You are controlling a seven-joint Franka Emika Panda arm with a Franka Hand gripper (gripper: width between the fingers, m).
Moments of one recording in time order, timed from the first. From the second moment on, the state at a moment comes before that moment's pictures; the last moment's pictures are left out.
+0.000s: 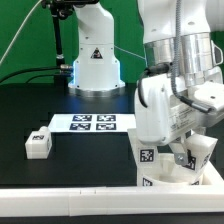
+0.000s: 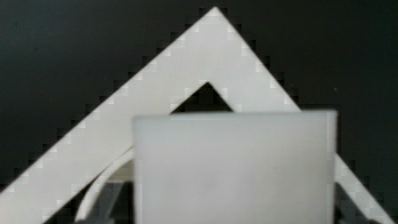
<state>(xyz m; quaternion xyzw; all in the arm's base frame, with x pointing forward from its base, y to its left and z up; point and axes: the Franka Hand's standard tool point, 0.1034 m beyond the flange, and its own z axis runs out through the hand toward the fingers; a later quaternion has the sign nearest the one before) 0.642 0.108 0.061 -0.40 0.91 0.03 0.12</state>
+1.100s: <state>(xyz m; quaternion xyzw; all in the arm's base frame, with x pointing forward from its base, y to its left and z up) 0.631 0.112 0.058 -0.30 0.94 0.02 0.17</state>
